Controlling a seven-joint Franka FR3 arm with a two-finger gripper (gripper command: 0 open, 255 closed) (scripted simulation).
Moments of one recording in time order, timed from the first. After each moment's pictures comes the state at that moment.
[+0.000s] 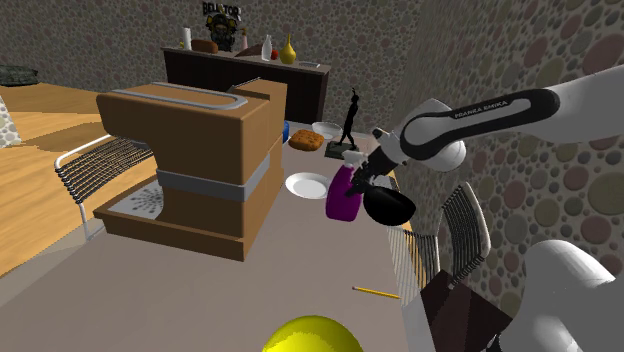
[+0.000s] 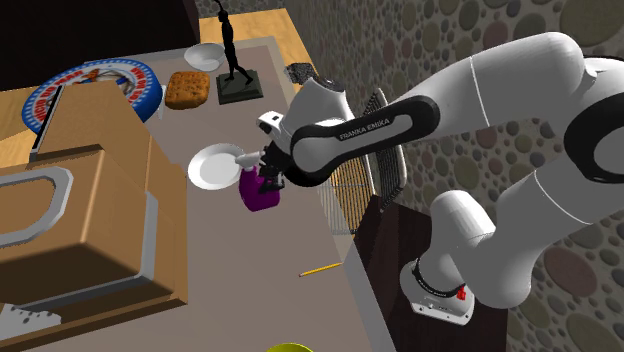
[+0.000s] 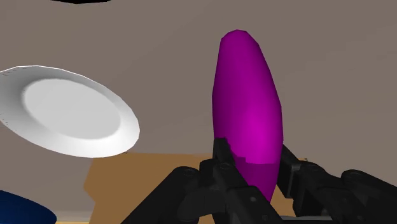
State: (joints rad) arm 0.68 -0.37 -0.68 -2.54 0.30 2.65 -0.99
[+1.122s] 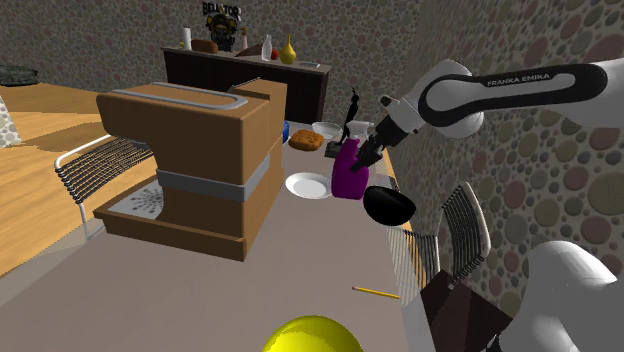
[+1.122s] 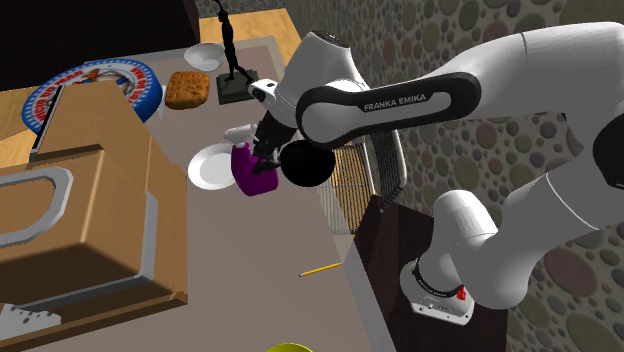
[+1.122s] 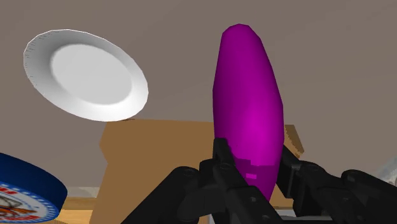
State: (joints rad) arm 0.58 -0.46 -0.57 -2.40 0.17 2.42 -0.83
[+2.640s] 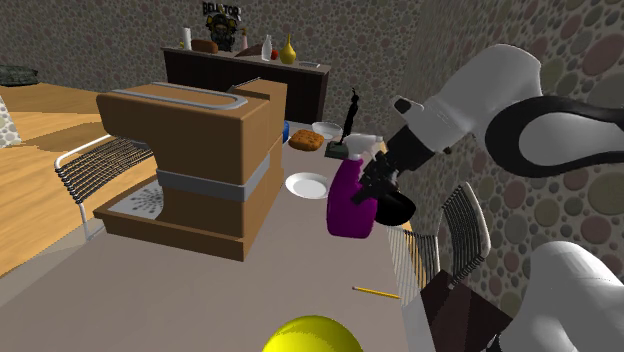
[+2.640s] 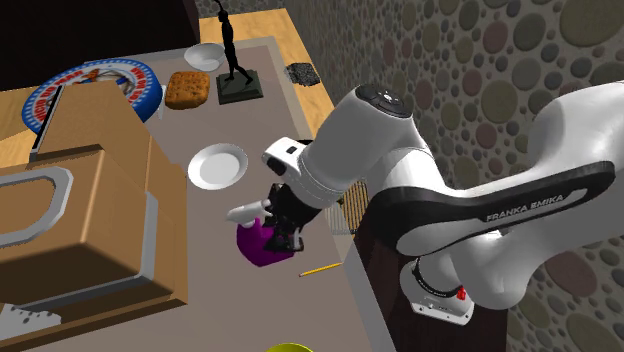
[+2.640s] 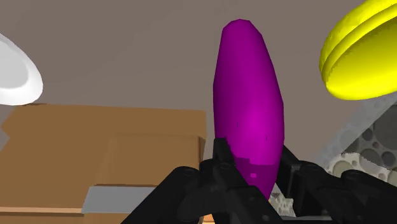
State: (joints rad) arm 0.53 -0.79 -0.10 -2.65 0.11 2.39 -0.36
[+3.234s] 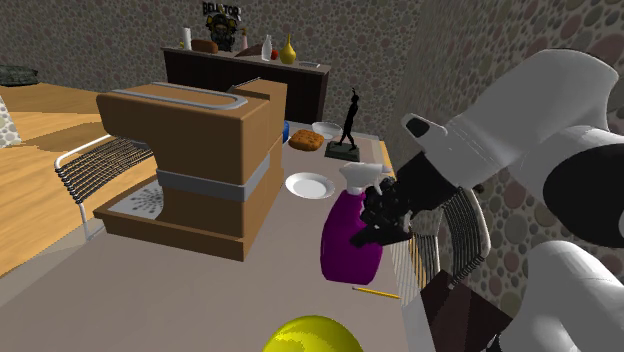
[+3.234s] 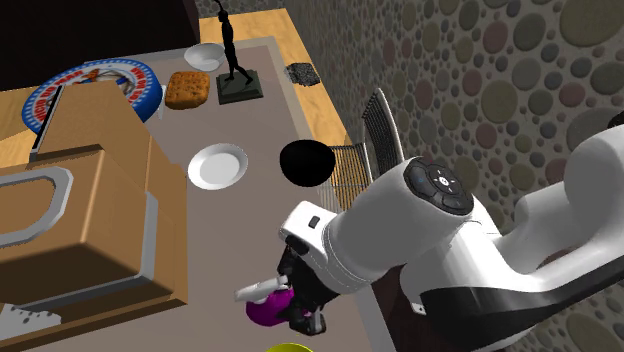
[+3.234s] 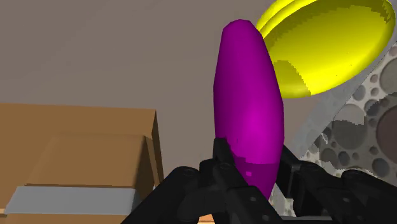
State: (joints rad) arm 0.60 -0.86 0.15 -2.69 0.17 2.39 -0.10
